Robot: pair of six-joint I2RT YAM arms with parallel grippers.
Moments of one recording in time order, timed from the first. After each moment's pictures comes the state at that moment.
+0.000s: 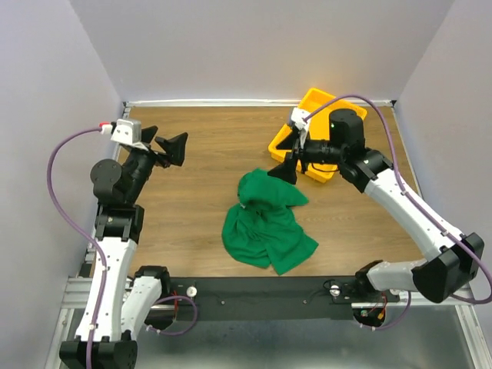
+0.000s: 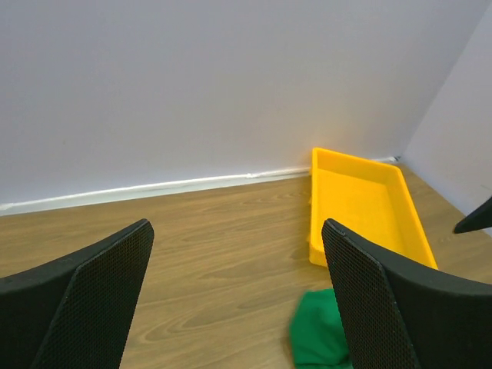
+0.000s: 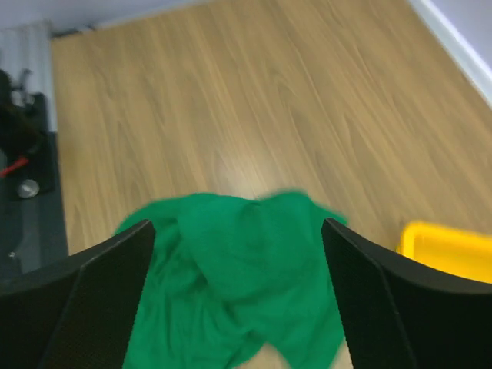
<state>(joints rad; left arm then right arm) -0.04 0.74 0.84 0.10 0.31 -0.24 0.50 1.31 1.29 -0.29 -0.76 -0.23</state>
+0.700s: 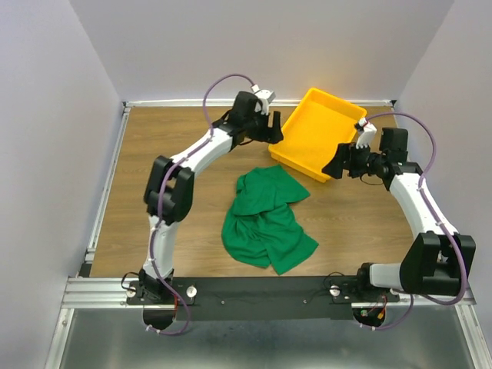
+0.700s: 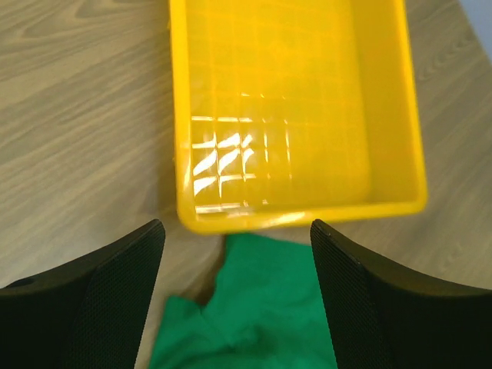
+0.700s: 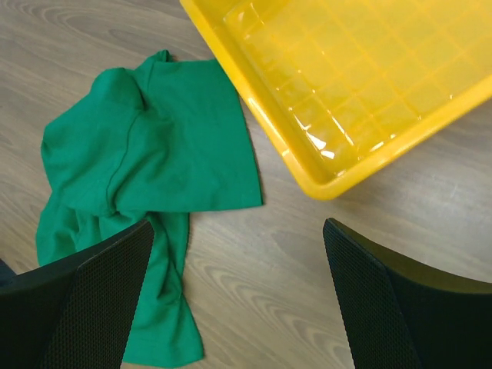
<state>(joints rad) -0.51 2.05 1.71 -0.18 0.32 -0.27 -0.07 1.32 0.99 -0.42 -0.65 -0.05</state>
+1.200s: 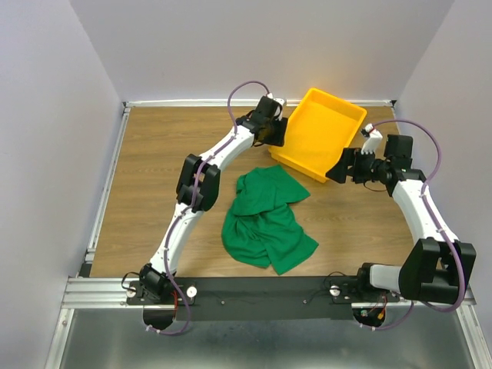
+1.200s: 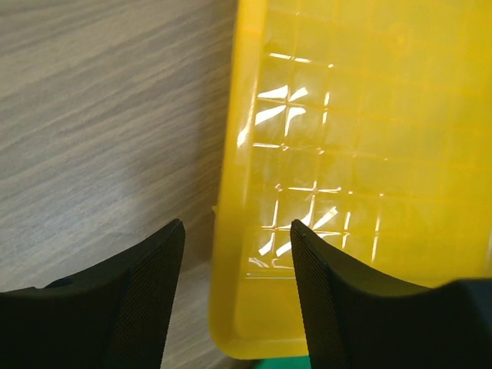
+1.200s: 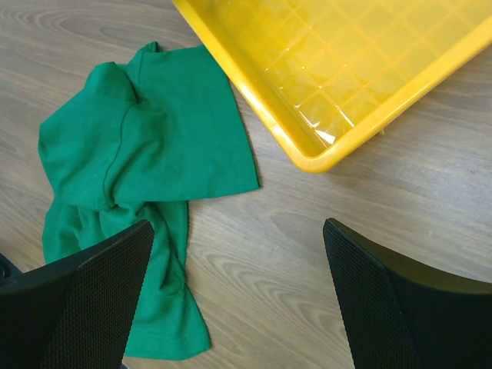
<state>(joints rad) -0.57 2.53 2.33 -0.54 0.09 -0.27 -0.12 1.27 0.92 -0.42 -0.66 -0.02</state>
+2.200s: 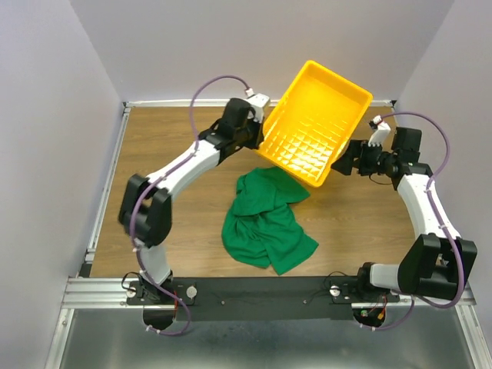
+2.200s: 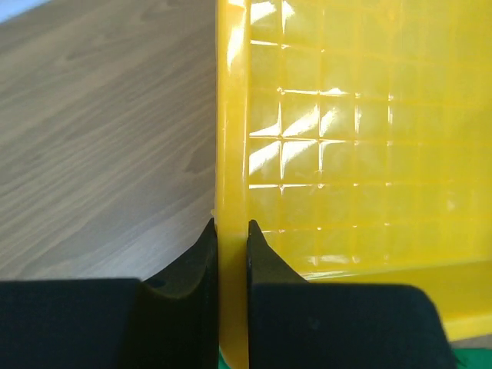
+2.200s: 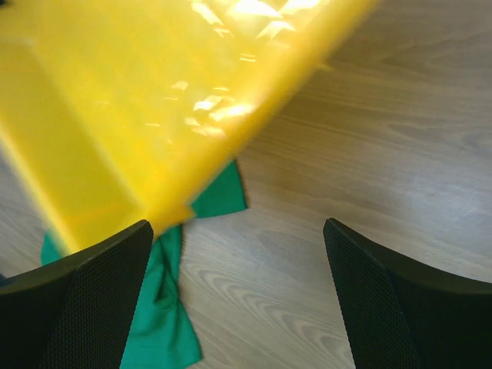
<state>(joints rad) -0.57 1.88 1.58 -0.24 0.13 -0.12 -0.16 1.31 0.99 -0.43 -0.67 -0.02</state>
